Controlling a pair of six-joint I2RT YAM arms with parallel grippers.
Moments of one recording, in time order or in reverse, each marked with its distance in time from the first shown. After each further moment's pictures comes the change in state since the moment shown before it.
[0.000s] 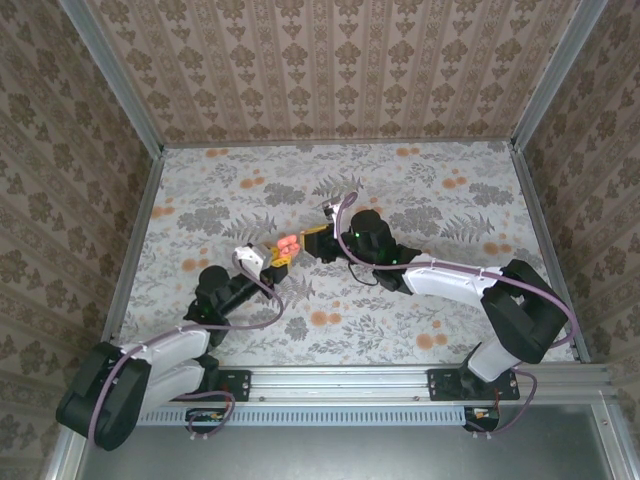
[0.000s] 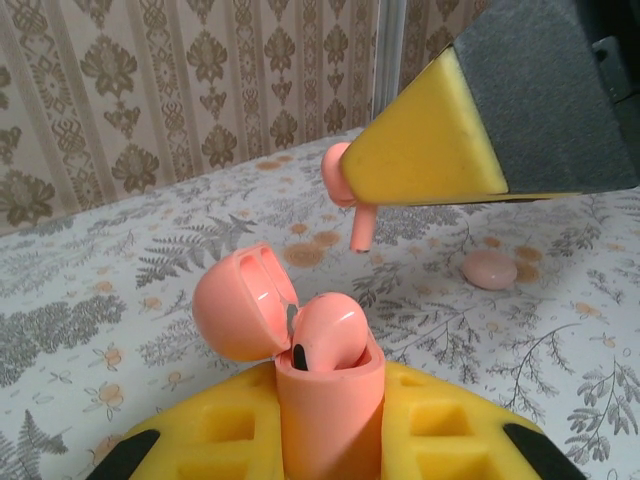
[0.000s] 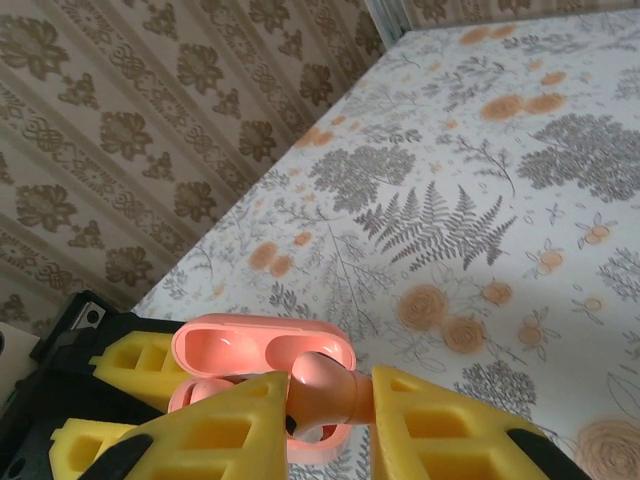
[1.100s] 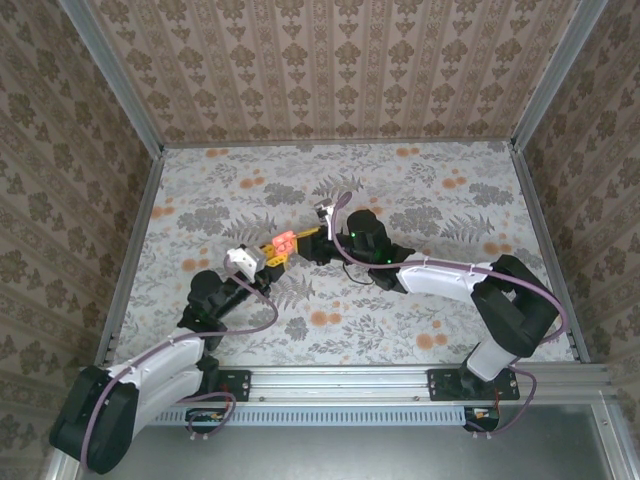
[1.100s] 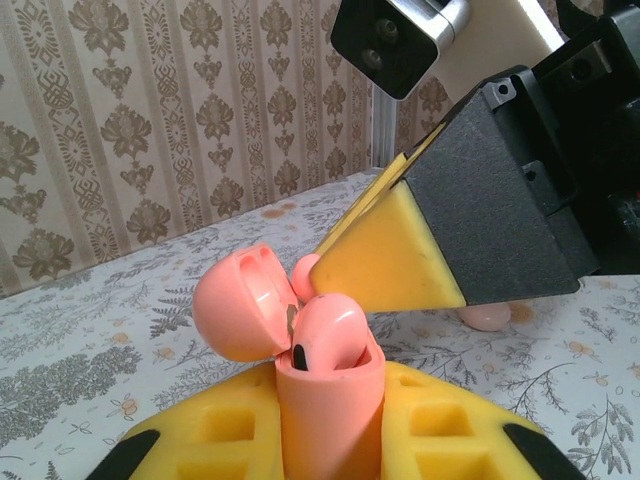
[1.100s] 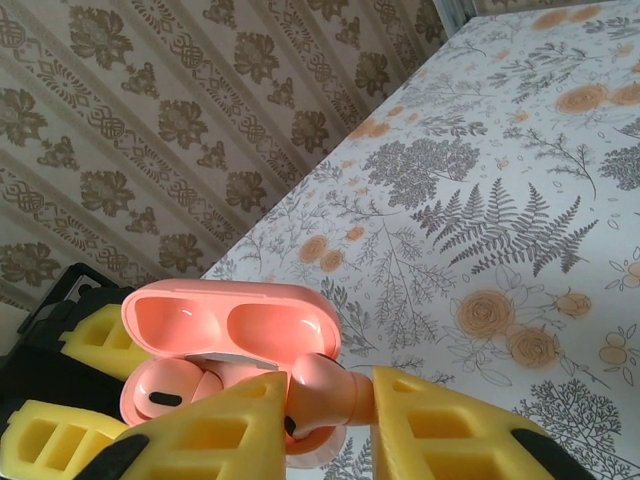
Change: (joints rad) left arm 0.000 -0.140 -0.006 -0.044 -0.001 0.000; right arm 0.010 0.053 0.021 0.057 -0.101 0.020
